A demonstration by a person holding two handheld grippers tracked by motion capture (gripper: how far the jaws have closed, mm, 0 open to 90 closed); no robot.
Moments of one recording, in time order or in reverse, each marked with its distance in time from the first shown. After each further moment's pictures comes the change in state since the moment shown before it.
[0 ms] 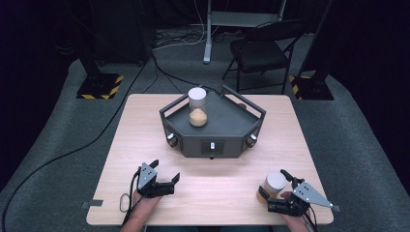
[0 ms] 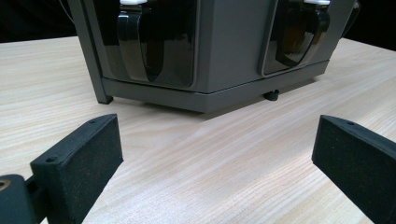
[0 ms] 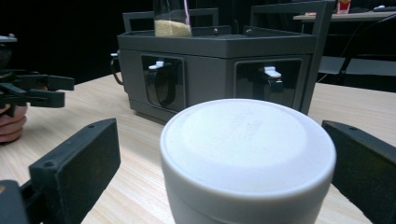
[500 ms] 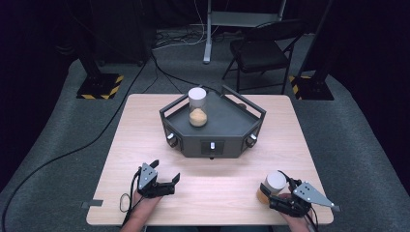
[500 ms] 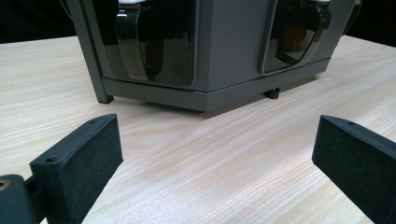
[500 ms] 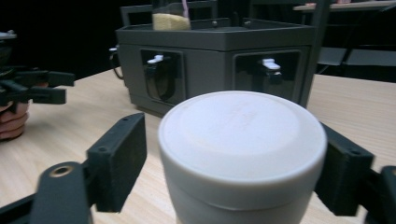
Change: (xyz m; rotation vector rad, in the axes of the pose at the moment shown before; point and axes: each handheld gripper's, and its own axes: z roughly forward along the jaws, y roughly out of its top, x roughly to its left) left arm -0.003 0.002 0.001 0.011 0.009 0.012; right arm 0.000 0.006 -0.004 0.030 -0.006 0.024
